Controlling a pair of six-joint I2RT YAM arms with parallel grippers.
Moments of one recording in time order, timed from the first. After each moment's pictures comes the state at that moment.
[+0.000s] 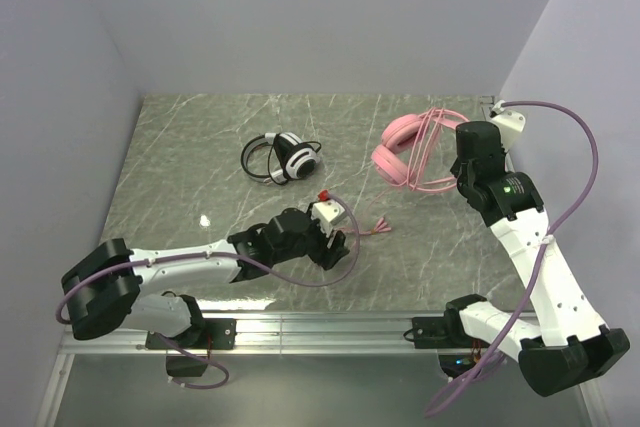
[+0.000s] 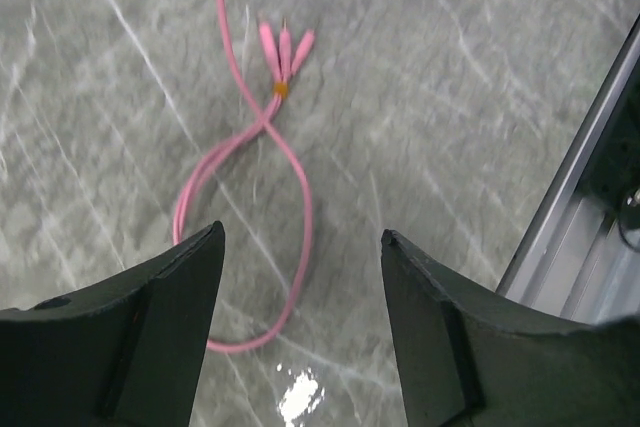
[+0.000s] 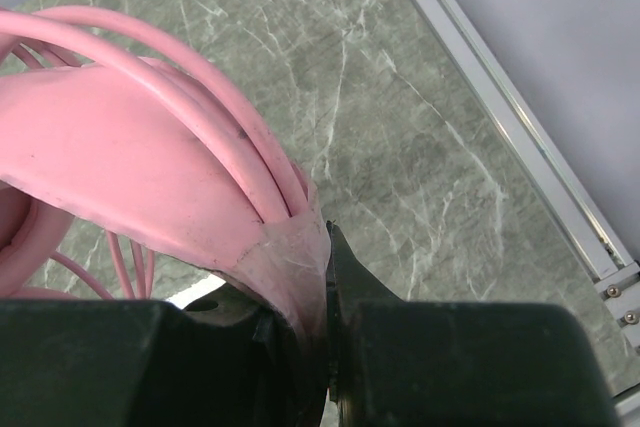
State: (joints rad) left arm -1.06 1.30 0.66 0.24 -0.01 -0.17; right arm 0.28 1.04 1.21 -0.80 0.63 0.49
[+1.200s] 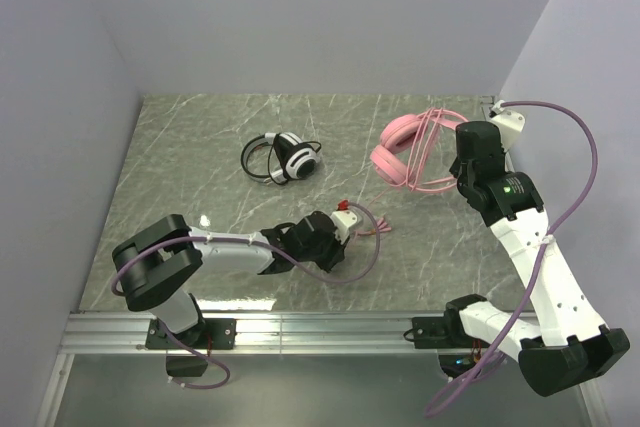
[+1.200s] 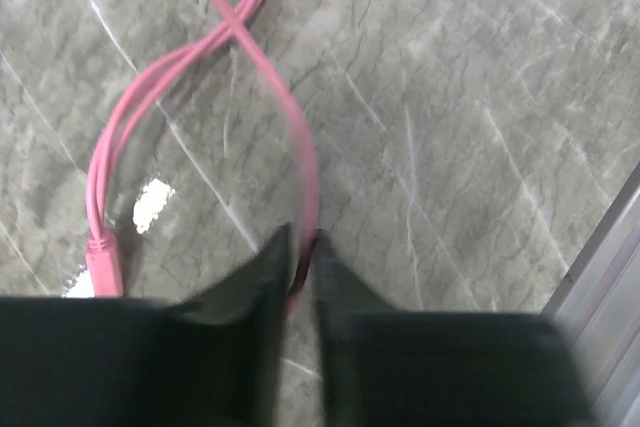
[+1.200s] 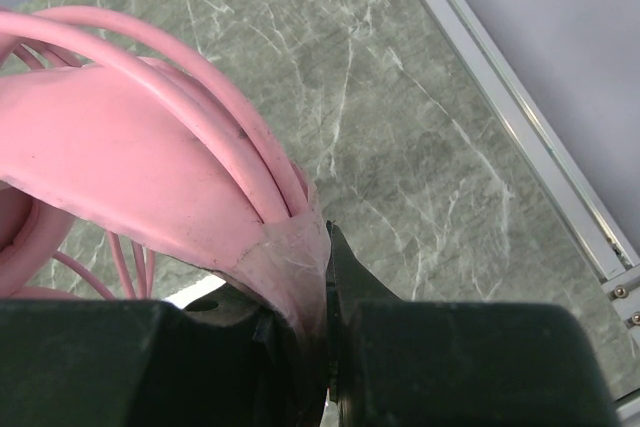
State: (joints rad) left arm -1.06 1.60 0.73 0.20 0.03 -0.23; right arm 0.28 1.04 1.21 -0.80 0.62 0.50
